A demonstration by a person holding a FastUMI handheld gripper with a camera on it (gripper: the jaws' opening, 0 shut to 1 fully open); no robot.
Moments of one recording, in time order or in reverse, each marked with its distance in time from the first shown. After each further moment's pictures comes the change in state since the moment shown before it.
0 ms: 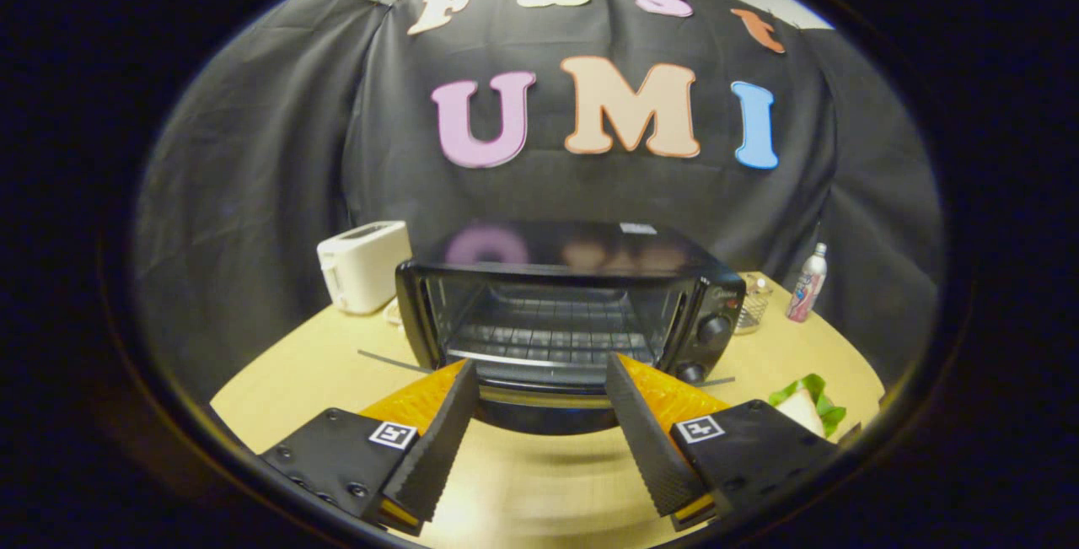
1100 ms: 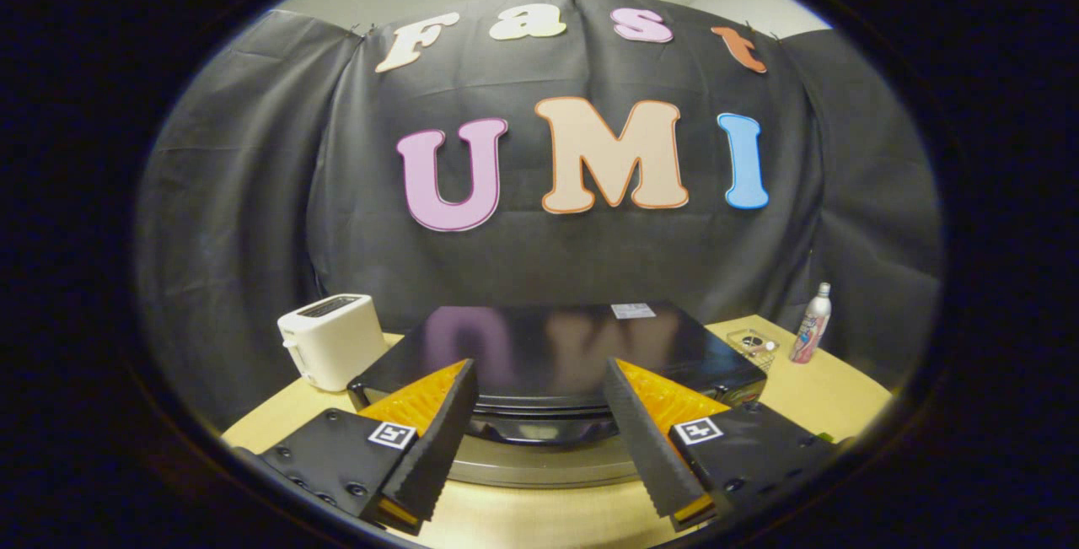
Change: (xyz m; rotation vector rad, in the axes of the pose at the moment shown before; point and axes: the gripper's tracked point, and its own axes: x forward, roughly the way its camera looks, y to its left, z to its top) arm 0.084 -0.010 0.107 0.064 -0.228 -0.095
